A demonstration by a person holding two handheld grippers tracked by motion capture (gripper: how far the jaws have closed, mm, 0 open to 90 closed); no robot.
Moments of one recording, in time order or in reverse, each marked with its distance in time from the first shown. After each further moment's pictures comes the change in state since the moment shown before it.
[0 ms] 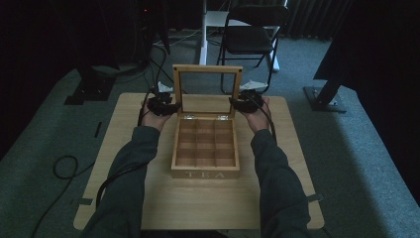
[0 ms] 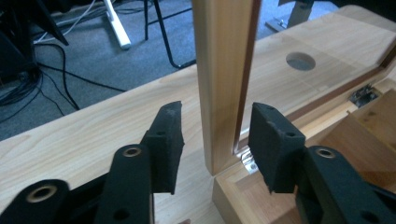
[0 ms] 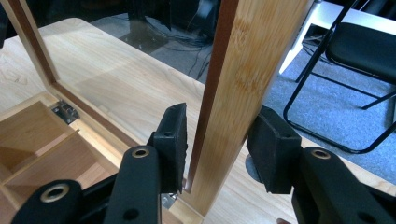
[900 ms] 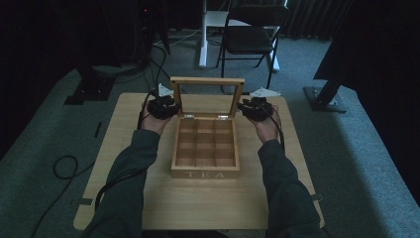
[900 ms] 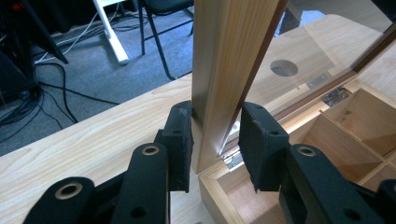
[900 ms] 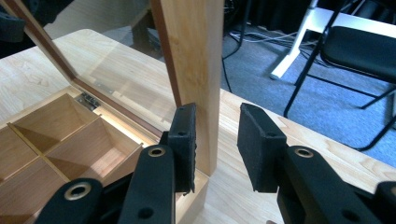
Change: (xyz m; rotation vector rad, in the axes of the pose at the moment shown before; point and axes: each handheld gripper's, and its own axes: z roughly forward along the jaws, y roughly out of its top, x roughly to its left) left arm -0.015 -0.004 -0.018 -0.043 -0.008 0.051; right arm 0.003 -0.019 -0.042 -0.043 -0.004 0.045
